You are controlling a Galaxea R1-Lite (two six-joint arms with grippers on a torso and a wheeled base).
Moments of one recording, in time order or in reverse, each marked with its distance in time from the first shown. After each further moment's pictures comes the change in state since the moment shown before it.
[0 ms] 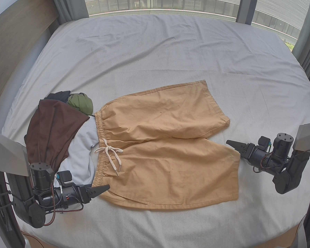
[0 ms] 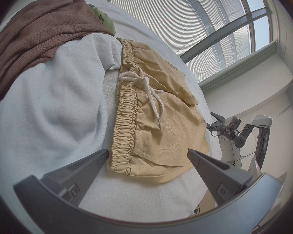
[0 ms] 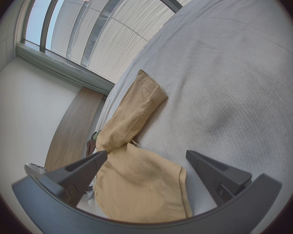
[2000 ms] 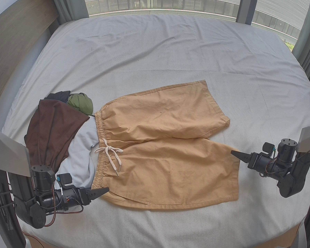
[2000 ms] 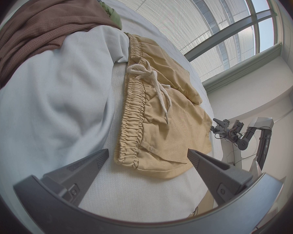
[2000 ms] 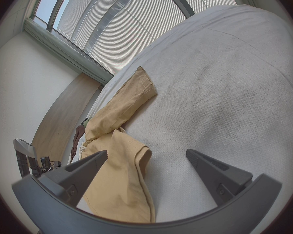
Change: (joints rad) left arm 0.011 0.032 0.009 0.000 0.004 -0.004; right arm -0.057 0.002 0.090 -0.006 0.009 -0.238
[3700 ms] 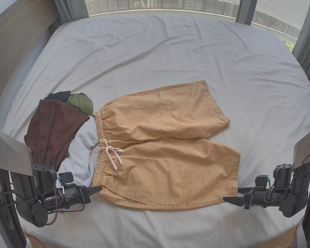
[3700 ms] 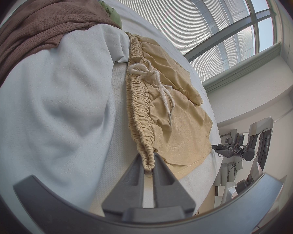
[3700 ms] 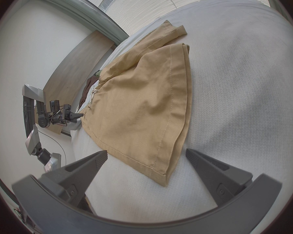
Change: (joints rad) left arm 0.000 0.024 -0.032 -0.001 0.000 0.001; right arm 0.070 0.056 0.332 0.003 0.088 -0.392
